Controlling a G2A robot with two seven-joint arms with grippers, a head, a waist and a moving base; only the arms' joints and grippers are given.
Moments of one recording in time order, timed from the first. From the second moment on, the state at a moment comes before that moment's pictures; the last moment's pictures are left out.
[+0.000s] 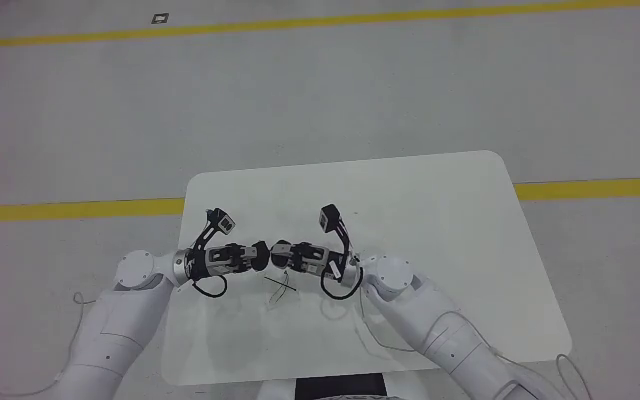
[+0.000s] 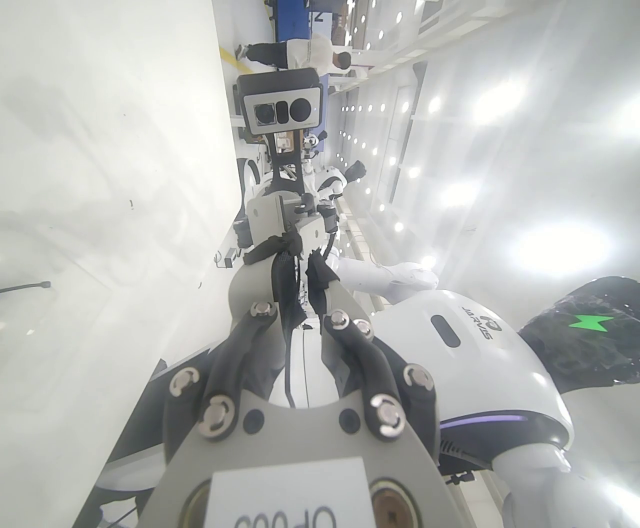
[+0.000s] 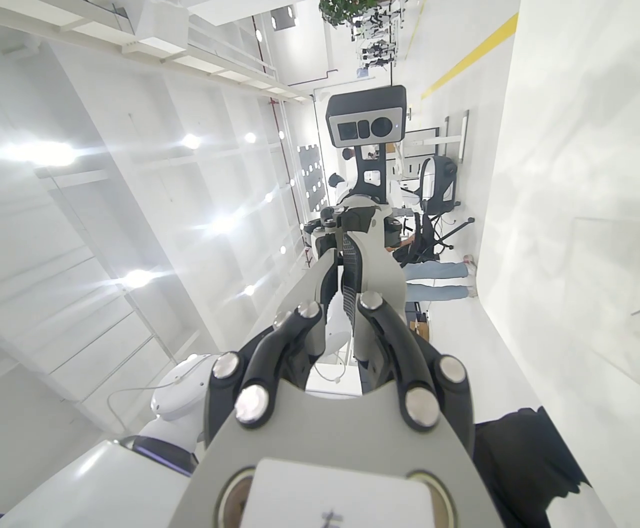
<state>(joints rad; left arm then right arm) 1.31 -0.97 -1.25 -1.24 -0.72 -0.34 -1.39 -1.24 -1.41 0.86 -1.27 0.42 -0.22 0.74</state>
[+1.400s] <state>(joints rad) 1.31 -0.97 -1.25 -1.23 -0.70 -0.34 -1.35 -1.28 -1.39 0.93 -1.30 0.42 -0.23 0.72</state>
